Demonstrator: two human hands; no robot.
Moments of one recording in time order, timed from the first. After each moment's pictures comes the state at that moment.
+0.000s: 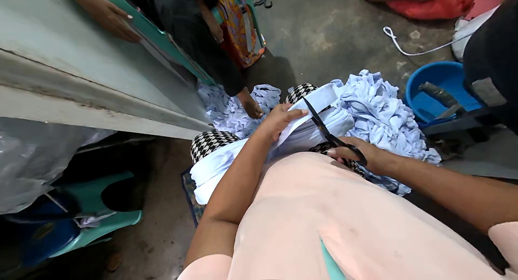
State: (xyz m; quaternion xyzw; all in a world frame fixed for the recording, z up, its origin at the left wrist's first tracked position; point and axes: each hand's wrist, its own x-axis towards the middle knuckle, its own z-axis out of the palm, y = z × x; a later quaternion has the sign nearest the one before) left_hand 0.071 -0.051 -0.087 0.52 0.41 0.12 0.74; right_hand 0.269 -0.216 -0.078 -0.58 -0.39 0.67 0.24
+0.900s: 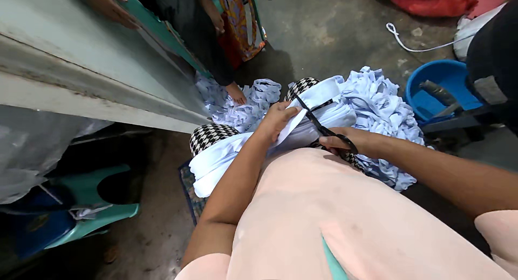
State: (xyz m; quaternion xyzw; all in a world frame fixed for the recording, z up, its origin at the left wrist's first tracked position) left_hand 0.055 -0.062 -0.094 0.52 0.44 0.16 0.71; right_hand 0.262 -0.187 -0.069 -0.59 -0.41 0.68 0.13
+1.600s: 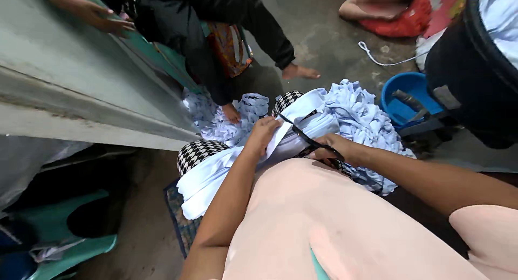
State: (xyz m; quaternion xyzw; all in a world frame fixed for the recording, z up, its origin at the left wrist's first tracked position) left_hand 0.043 -0.069 -0.100 0.53 0.46 0.18 0.69; right_hand 0.260 -0.192 -0.073 -0.60 -0.41 0.67 0.17
